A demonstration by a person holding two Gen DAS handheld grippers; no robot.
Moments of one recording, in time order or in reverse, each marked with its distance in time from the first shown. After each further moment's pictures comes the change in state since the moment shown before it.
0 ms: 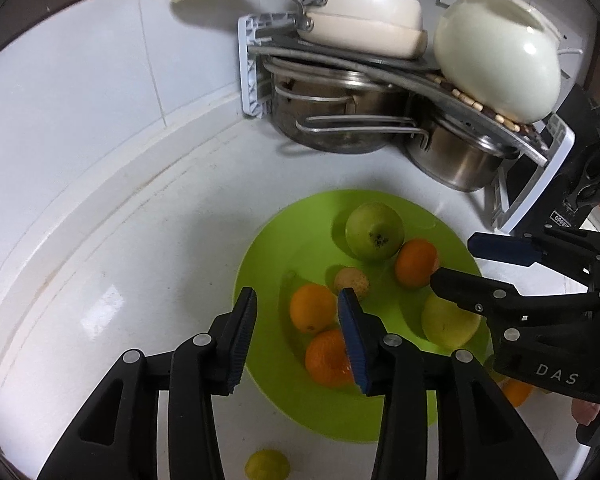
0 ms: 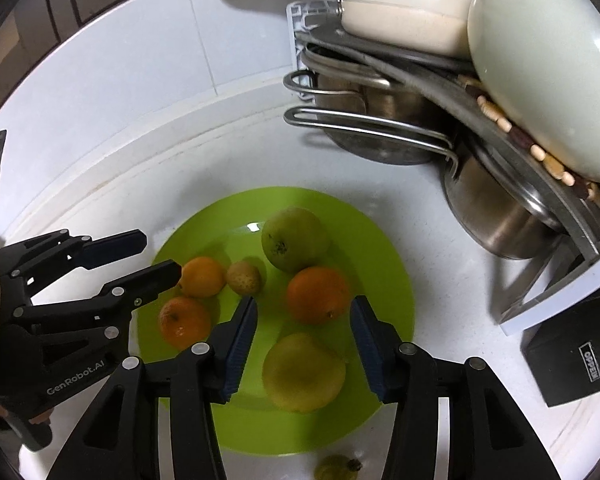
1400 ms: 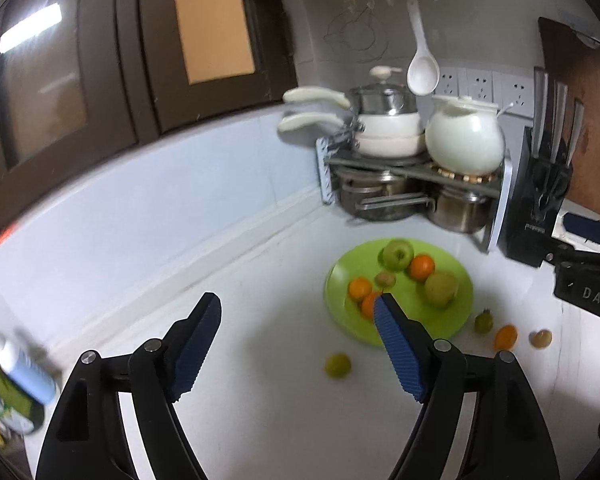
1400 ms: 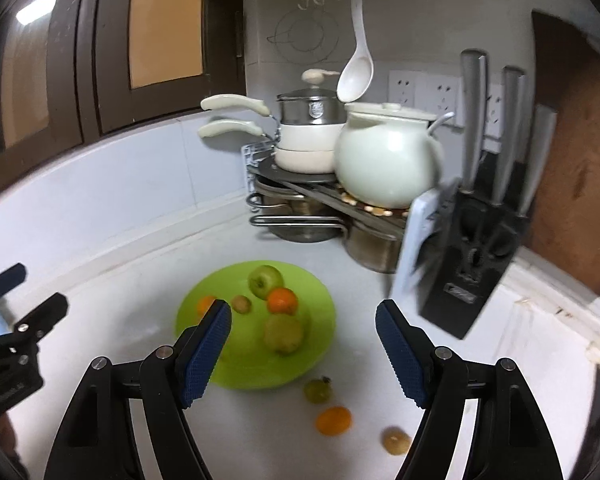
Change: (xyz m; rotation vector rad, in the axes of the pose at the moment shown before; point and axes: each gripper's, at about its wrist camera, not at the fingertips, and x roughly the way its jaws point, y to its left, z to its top) left arm -0.181 -0.005 -0.108 -0.005 -0.352 0.269; right arm -0.162 0.035 -0.106 0.117 -0.435 -0.285
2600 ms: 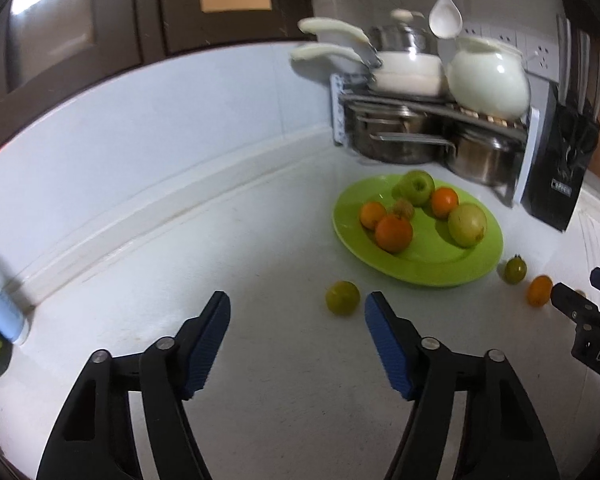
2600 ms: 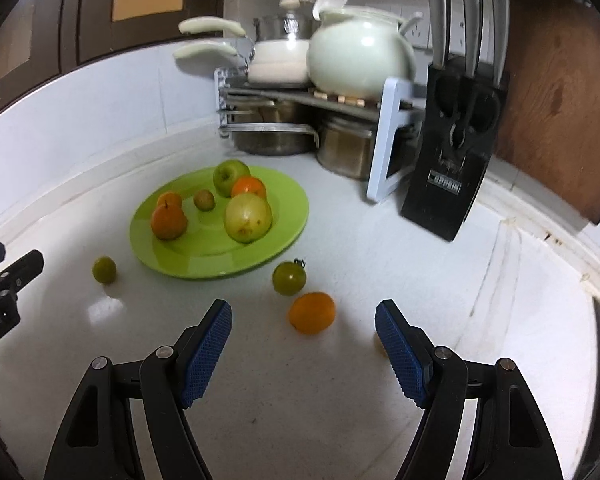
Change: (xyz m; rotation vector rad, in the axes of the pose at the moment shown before) left arm 0.055 -0.004 -0.070 -0.056 0.114 0.017; right arm 0.037 -0.009 -0.094 0.026 0.188 -0.052
